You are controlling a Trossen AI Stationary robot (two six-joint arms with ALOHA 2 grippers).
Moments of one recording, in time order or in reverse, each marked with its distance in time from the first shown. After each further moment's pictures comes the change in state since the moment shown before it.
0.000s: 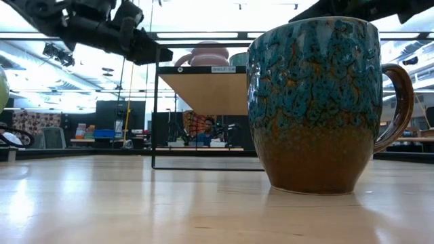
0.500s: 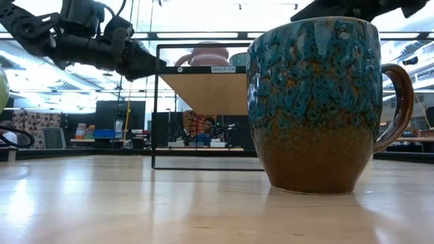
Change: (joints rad) left arm -0.003 0.000 -0.185 0.246 0.000 -0.155; right arm 0.174 0.109 0.031 -0.026 0.072 0.149
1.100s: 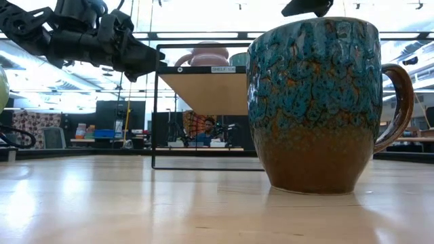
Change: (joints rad) left arm -0.148 0.000 -0.010 -0.003 0.001 -0.080; right arm 0.260 0.319 0.459 -0.513 0.227 0.117
